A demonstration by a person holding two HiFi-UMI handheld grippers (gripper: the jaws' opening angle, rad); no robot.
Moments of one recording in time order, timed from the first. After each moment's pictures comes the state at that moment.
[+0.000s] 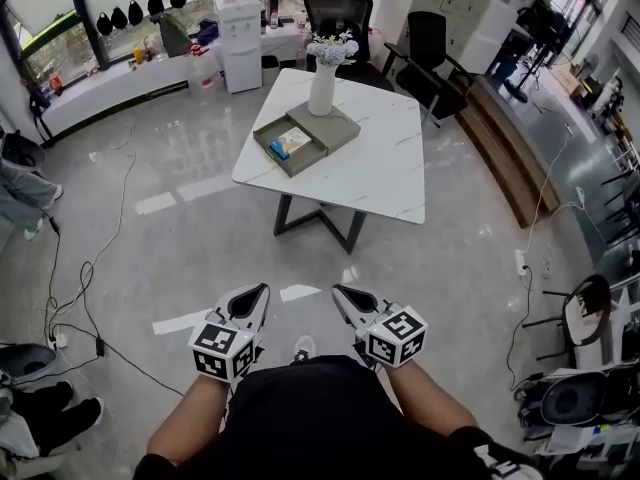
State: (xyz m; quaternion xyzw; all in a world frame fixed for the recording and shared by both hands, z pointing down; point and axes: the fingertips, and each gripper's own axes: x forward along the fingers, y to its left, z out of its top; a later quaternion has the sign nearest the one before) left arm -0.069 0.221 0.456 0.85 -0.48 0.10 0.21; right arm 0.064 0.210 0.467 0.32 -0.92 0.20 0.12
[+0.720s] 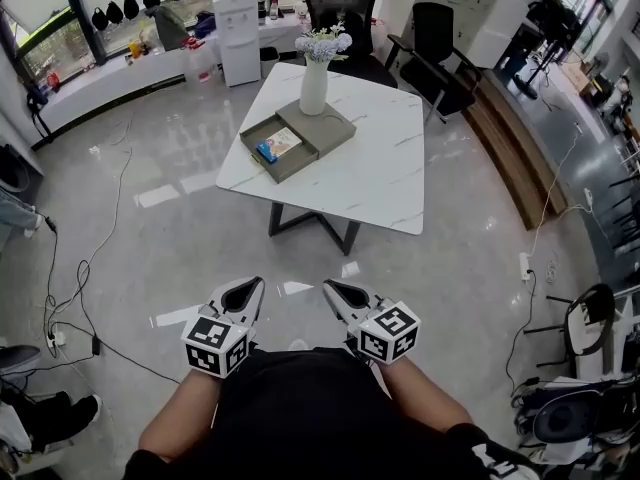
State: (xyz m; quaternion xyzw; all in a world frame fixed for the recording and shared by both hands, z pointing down) left arm -0.034 0.143 0.466 0.84 -0.49 0.12 0.20; right arm 0.089 0.134 0.484 0.29 -0.92 0.22 0.11
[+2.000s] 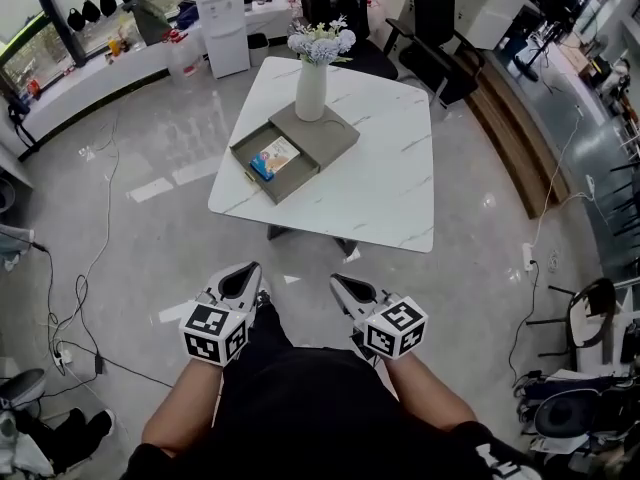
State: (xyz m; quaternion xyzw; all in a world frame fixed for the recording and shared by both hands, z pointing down) left arm -0.064 0.002 0.484 0.84 -0.48 0.14 0.22; right arm 0.078 0.015 0.505 0.33 -0.91 0.25 0.12
